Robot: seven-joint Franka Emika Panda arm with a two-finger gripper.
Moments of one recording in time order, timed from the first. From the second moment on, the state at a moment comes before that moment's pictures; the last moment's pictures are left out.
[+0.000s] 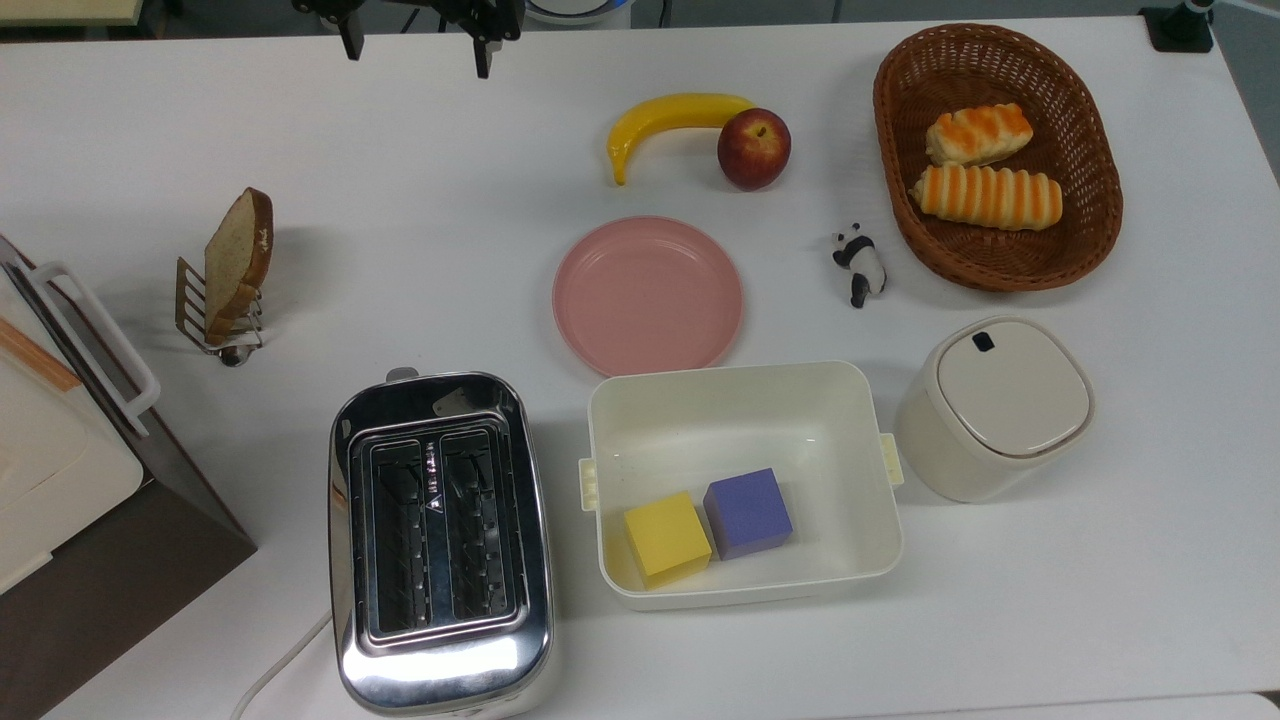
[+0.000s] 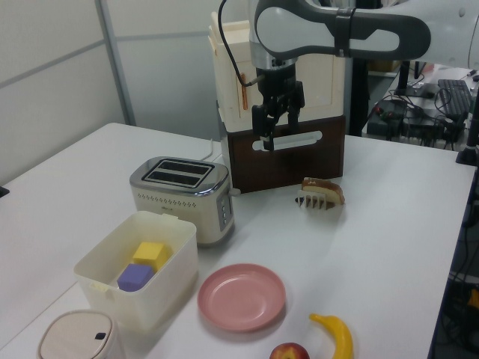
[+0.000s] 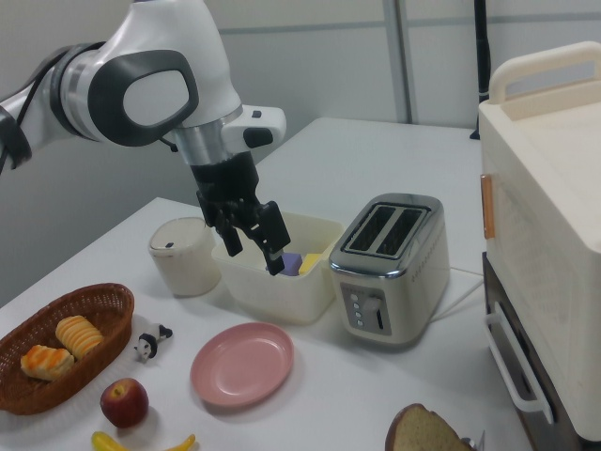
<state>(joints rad) -0.09 0.15 0.02 -1.37 -0.07 1.51 0.03</state>
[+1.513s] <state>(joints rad) -0.09 0.15 0.02 -1.38 -0.07 1.48 -0.04</state>
